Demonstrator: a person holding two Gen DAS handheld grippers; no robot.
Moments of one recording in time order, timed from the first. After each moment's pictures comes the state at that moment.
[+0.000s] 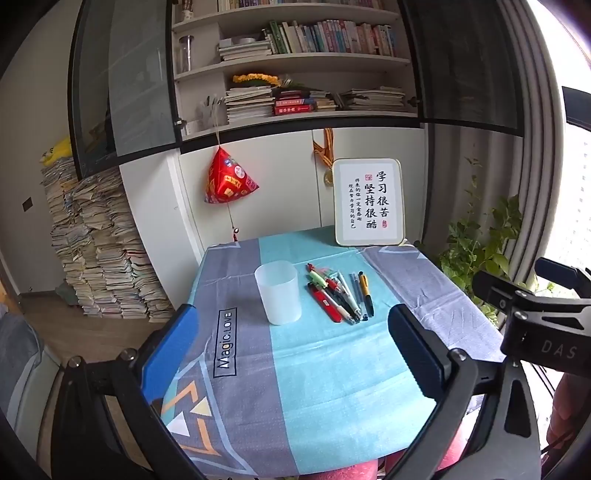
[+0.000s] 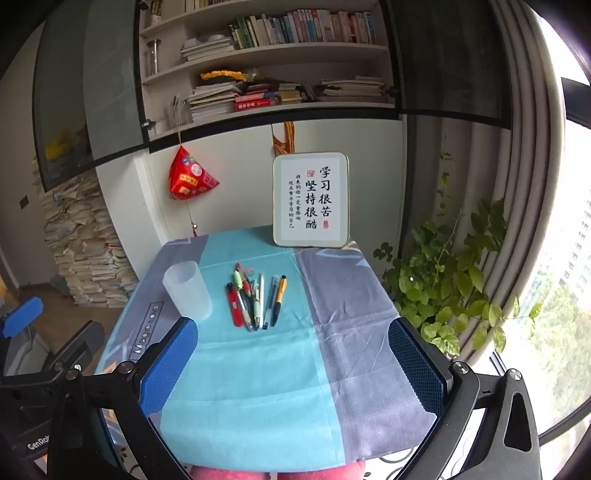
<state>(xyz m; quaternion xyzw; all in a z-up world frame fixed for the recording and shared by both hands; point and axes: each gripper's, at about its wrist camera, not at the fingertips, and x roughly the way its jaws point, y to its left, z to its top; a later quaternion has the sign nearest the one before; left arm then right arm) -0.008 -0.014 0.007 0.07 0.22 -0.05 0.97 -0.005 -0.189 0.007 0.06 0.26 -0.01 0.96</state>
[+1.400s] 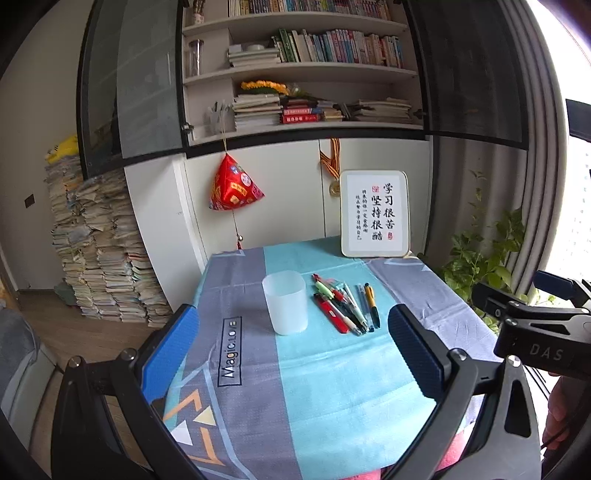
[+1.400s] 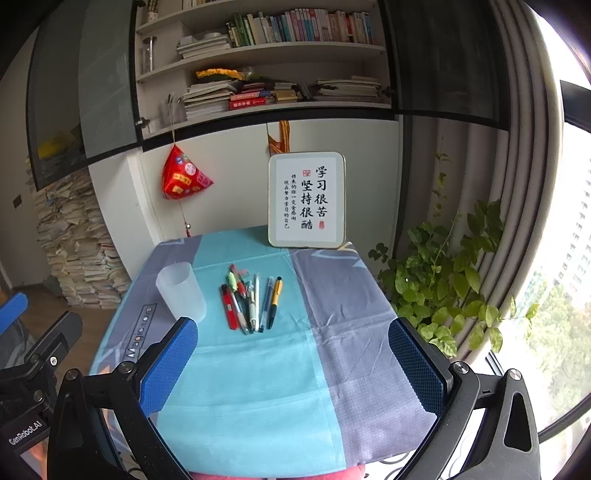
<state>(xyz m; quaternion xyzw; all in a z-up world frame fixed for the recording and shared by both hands) -0.001 0.003 0.009 0.05 0.21 -0.05 0.97 0.003 -0.183 0.005 0.05 0.27 -0.03 0.96</state>
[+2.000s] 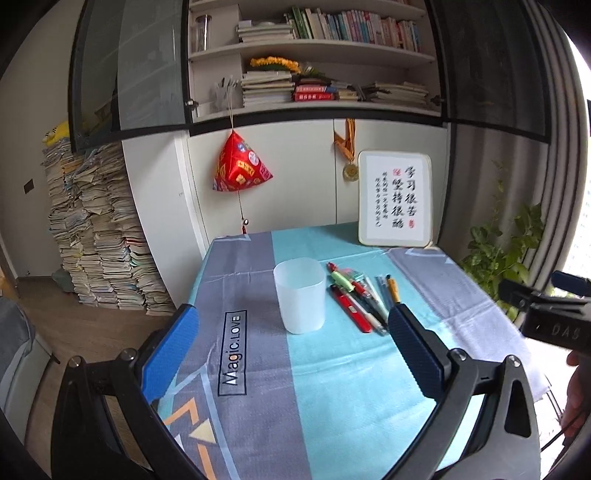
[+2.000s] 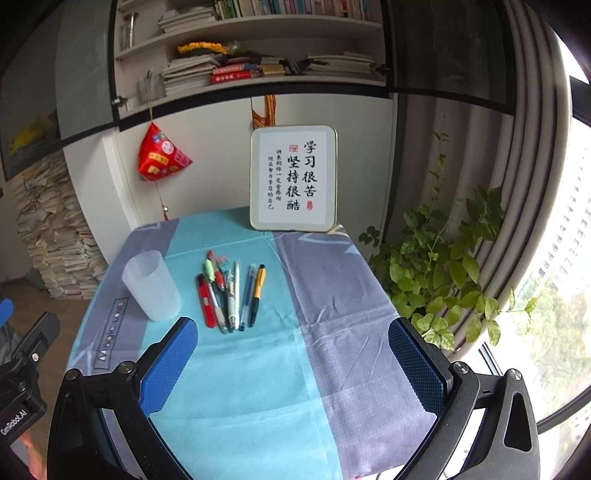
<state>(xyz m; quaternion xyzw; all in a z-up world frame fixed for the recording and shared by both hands) 0.059 0.026 -0.027 0.05 0.23 -0.03 0.97 0.061 -0.185 -0.019 0.04 0.31 -0.06 0.95</state>
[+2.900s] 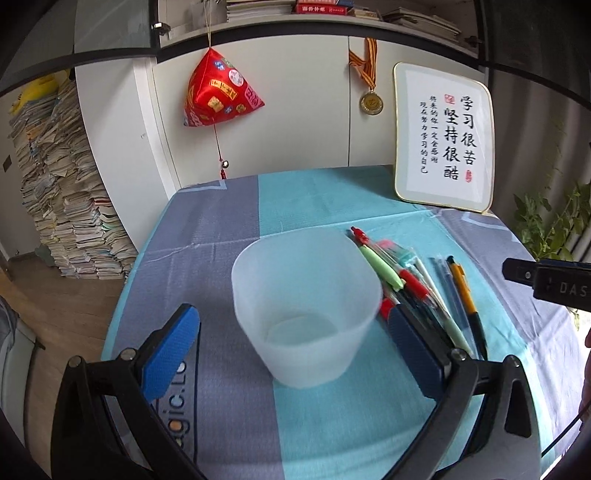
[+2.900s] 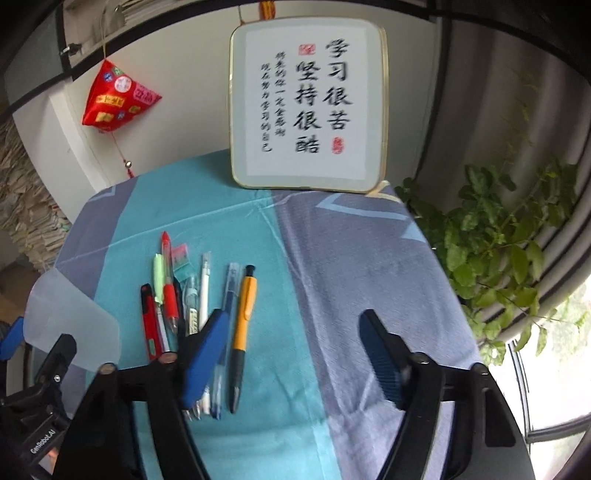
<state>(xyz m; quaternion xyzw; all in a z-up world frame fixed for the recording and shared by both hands) 0.231 0.015 -0.112 0.04 0.33 -0.02 0.94 0.251 -0.191 -0.104 0.06 0.44 -0.04 0.90</state>
